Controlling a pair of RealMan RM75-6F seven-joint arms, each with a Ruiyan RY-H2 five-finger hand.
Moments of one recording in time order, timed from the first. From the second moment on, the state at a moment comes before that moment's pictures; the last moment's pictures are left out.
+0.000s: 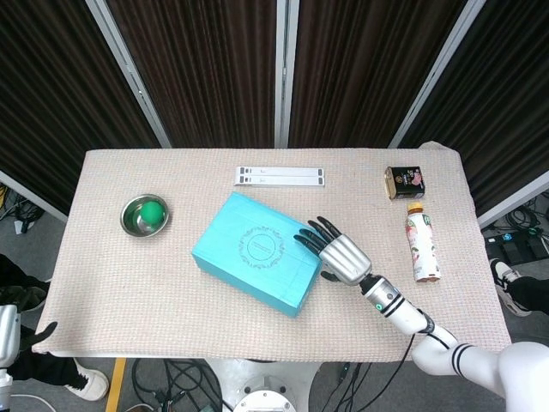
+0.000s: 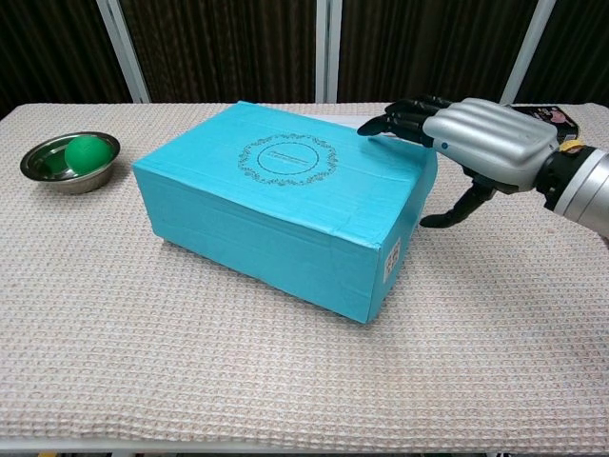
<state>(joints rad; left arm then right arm) 0.07 -1.21 -0.04 -1.61 1.44 1.61 0.10 0.69 -1.67 0.04 -1.03 -1.73 1.19 0.07</state>
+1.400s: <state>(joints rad) 0.06 -1.18 -0.04 -1.64 1.46 1.60 0.13 0.73 -1.63 0.44 -1.26 -1.02 0.79 1.07</state>
